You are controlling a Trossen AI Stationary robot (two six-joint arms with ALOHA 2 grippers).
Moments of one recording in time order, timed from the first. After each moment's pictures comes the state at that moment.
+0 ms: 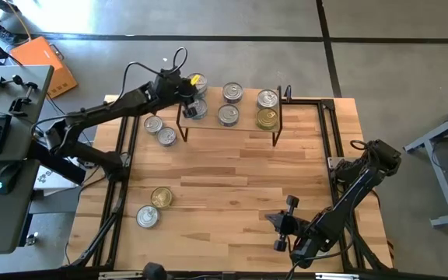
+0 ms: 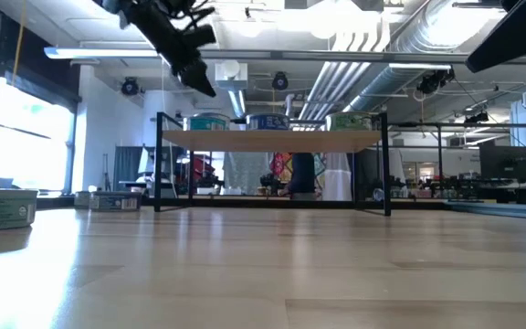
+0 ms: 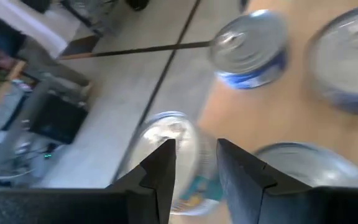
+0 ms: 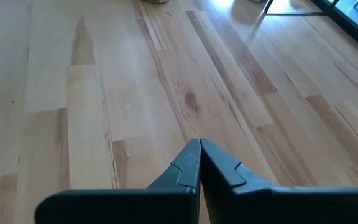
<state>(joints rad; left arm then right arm) 0.56 1.36 1.14 -0.31 -0.29 0.56 0.88 1.70 1.10 -0.62 0.91 0.94</state>
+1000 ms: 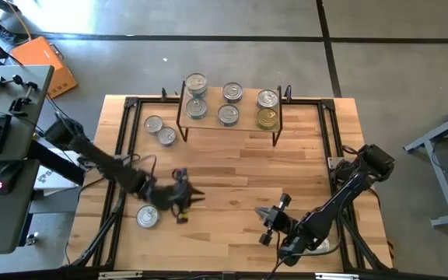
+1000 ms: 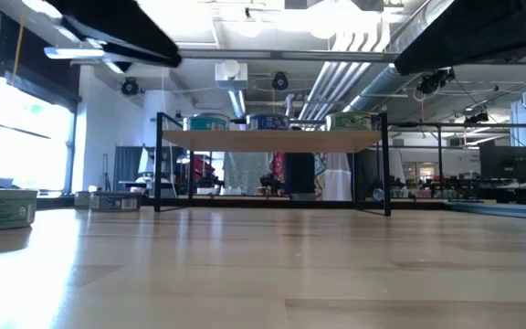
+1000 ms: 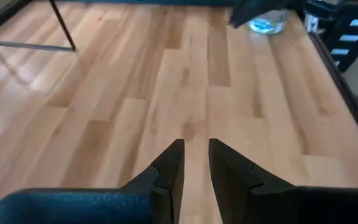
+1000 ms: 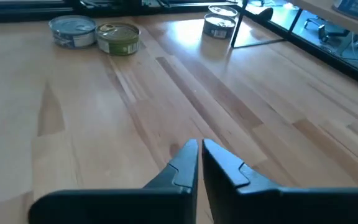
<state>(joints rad) -0.53 1.36 0.74 -0.01 -0.53 -0.35 0.82 1.78 1.10 -0.44 1.09 0.96</state>
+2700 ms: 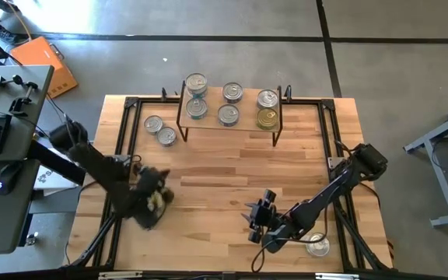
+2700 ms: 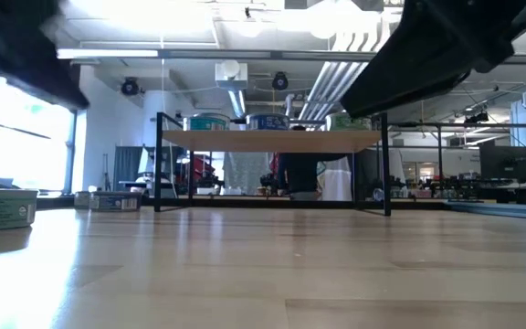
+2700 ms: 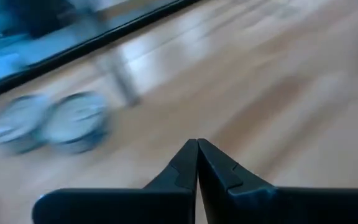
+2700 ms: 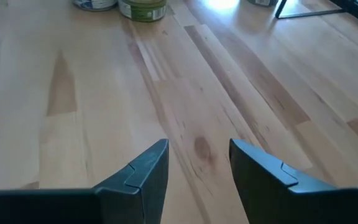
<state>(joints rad) -0.78 1.44 0.83 -1.20 -1.03 -1.75 0.67 1.82 1.10 -0.24 0.83 0.71</state>
